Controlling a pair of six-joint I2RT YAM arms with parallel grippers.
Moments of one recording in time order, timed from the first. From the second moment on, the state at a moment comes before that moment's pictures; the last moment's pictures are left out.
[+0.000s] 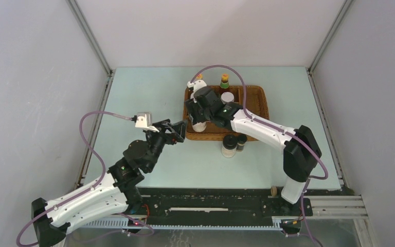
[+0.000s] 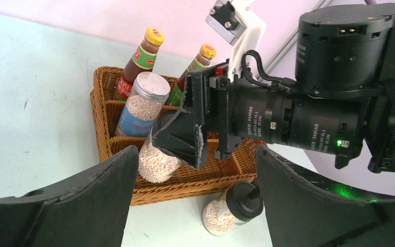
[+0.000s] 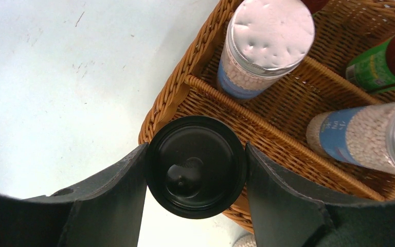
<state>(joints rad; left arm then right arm) -0.95 0.66 0.53 0.21 -0.60 -0.46 0.85 1.76 1.48 -0.36 0.22 0.22</state>
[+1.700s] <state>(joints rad) -0.95 0.66 0.50 0.17 -0.60 -0.43 0.82 1.87 1.42 -0.24 0.16 0.24</state>
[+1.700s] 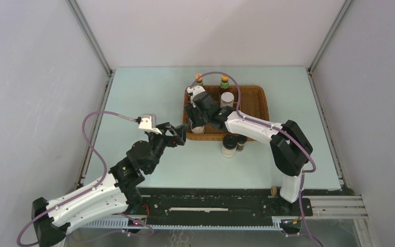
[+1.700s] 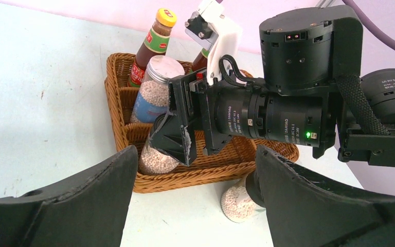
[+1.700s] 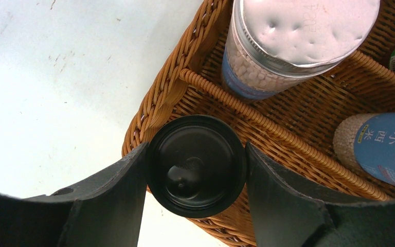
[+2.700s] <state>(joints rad) -0.95 0.67 0.50 0.17 -0.60 -0.43 0.82 1.87 1.42 -0.23 0.16 0.24</state>
